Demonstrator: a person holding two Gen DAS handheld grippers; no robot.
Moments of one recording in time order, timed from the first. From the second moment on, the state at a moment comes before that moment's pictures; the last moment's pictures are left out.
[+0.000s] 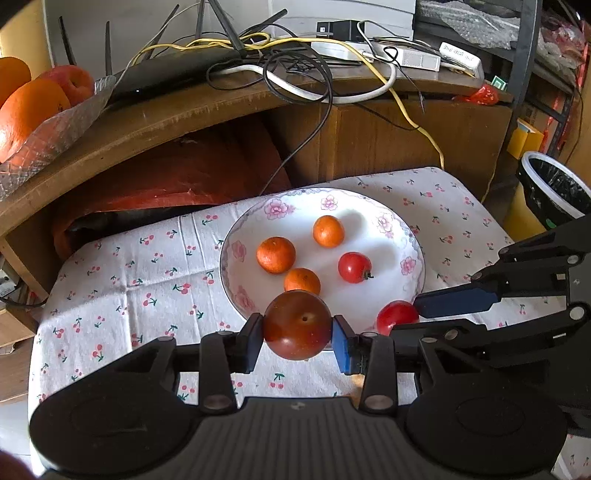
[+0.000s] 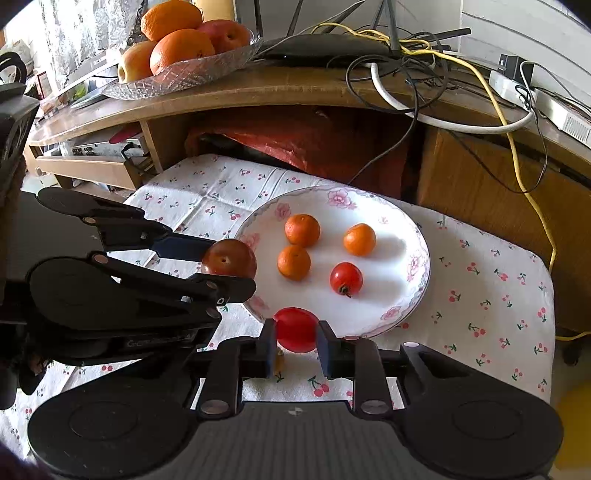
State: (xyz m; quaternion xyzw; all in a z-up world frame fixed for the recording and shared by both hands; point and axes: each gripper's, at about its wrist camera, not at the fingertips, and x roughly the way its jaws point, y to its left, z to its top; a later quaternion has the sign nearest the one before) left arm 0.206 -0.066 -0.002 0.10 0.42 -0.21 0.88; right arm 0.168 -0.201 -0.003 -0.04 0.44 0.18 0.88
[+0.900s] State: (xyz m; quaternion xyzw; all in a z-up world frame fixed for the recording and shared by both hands) left arm 0.234 -0.067 -0.016 0.07 0.43 -0.18 0.88; right arm 0.192 -0.208 -0.009 -0.03 0.42 0.16 0.89
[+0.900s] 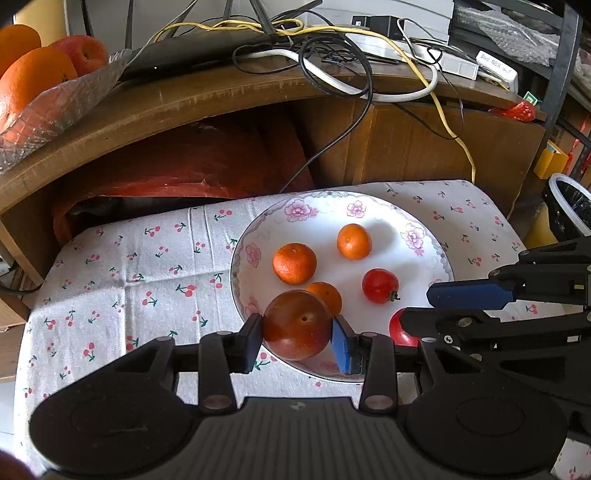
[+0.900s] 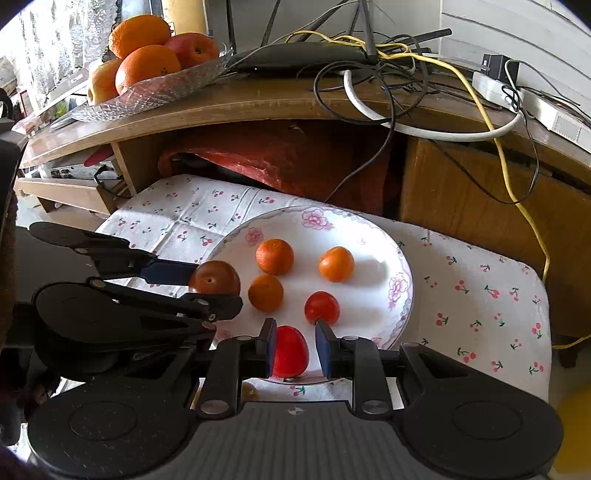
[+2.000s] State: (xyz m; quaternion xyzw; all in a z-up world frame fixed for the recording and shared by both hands) left arm 0.205 -0.070 0.000 0.10 0.41 -0.21 0.88; right arm 0.177 -0.222 -0.001 -0.01 0.43 0.15 0.89
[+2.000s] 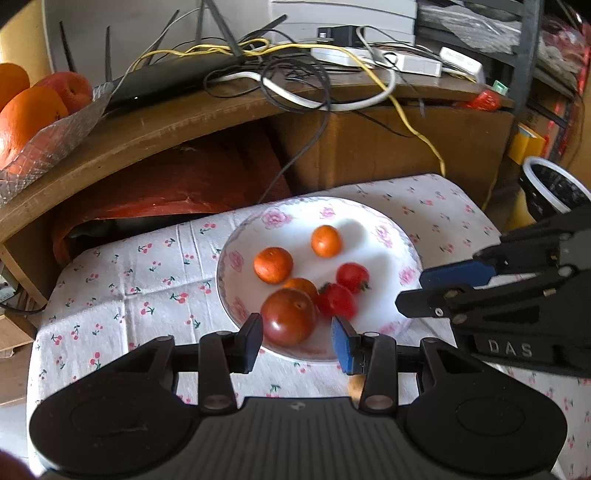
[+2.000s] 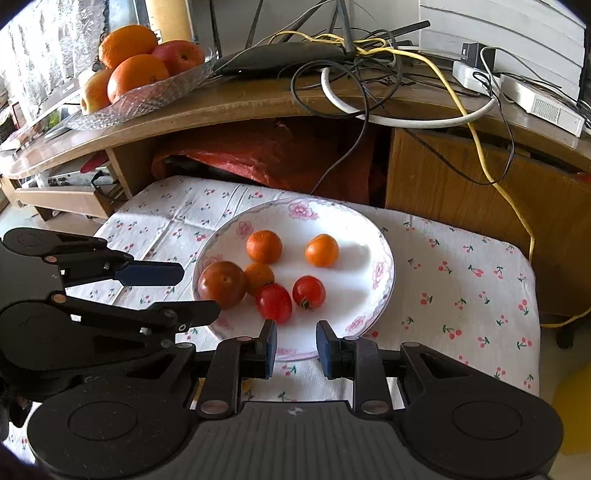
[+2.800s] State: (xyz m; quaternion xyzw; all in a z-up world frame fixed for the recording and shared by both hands) left arm 0.169 -0.043 -0.013 0.13 0.44 -0.26 0.85; right arm 0.166 -0.185 -0.034 -0.05 0.49 0.21 0.85
